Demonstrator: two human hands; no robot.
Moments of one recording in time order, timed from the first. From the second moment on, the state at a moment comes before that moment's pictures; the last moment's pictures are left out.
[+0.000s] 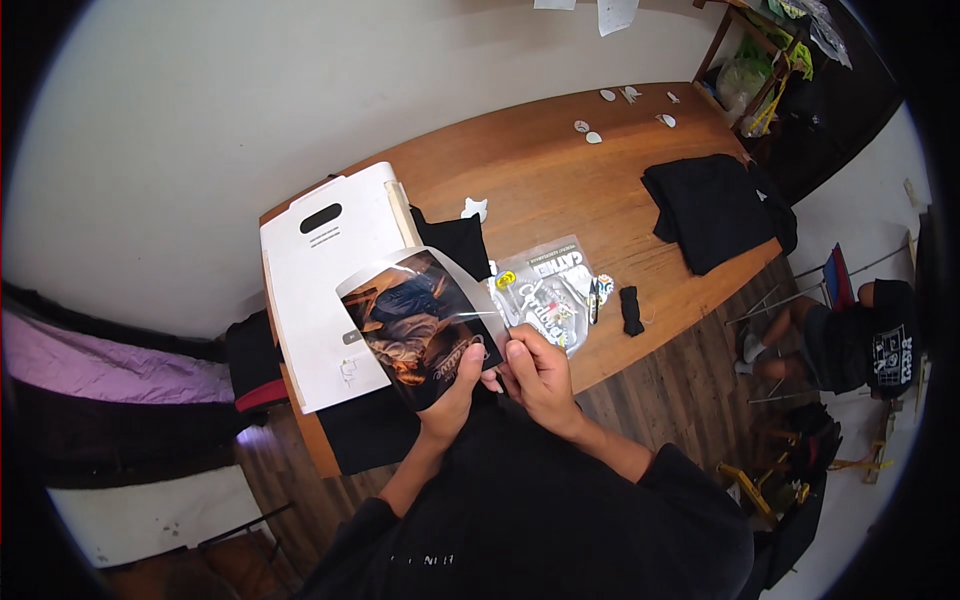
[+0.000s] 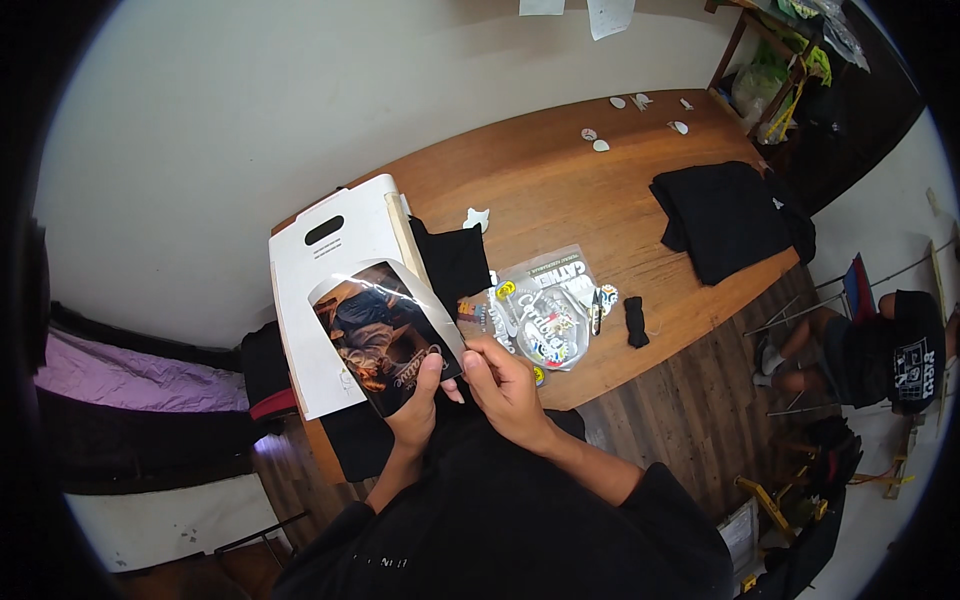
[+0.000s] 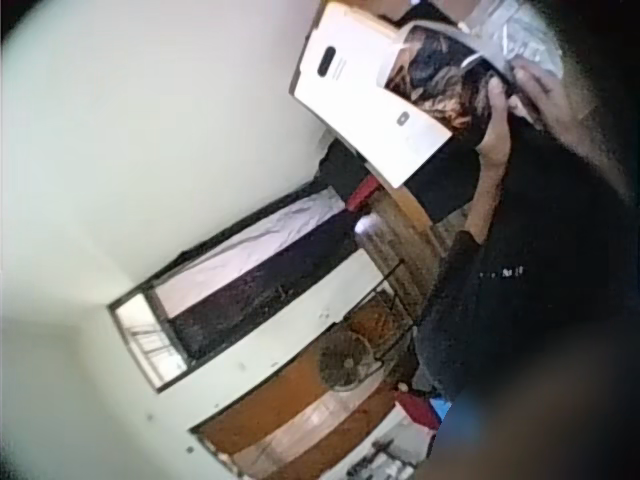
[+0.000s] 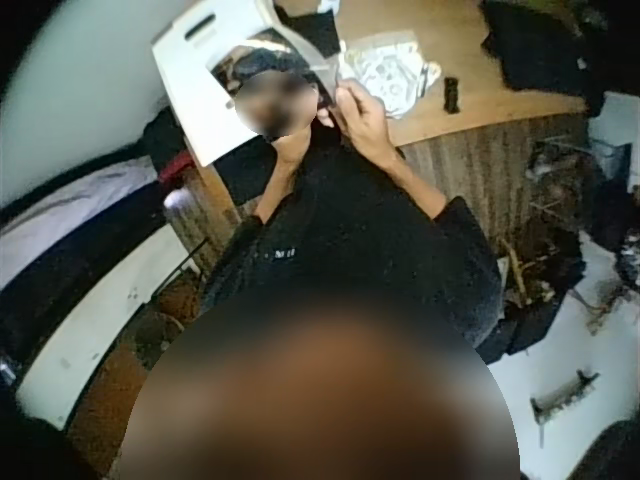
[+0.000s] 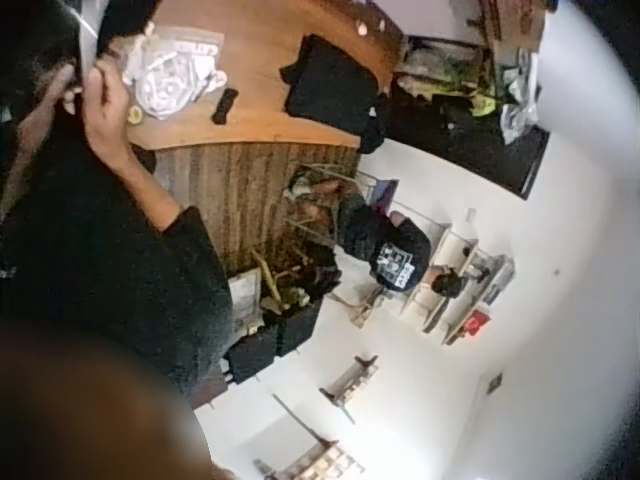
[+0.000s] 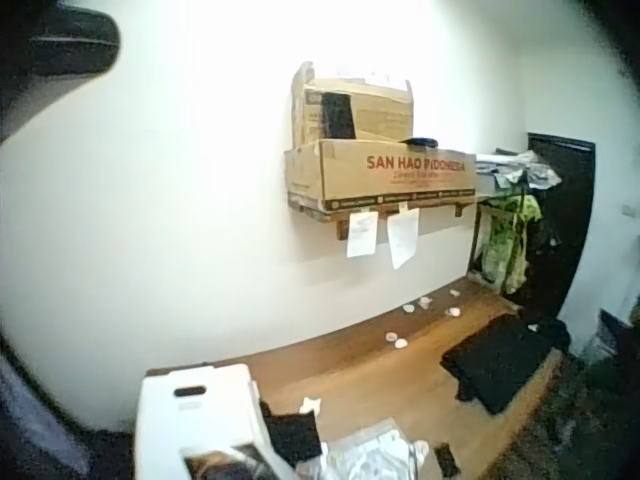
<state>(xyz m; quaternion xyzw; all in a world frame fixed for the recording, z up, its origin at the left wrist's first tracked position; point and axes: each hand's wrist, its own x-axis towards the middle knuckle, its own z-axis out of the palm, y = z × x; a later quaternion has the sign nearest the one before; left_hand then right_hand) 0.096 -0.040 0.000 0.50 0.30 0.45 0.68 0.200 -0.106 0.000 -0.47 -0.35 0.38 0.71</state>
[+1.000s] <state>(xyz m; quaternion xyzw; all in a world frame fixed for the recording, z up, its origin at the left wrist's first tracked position) 0.104 -0.037 0.012 0.50 0.24 0.48 0.68 0.204 -0.106 -0.005 -0.46 -0.34 0.39 0.72</state>
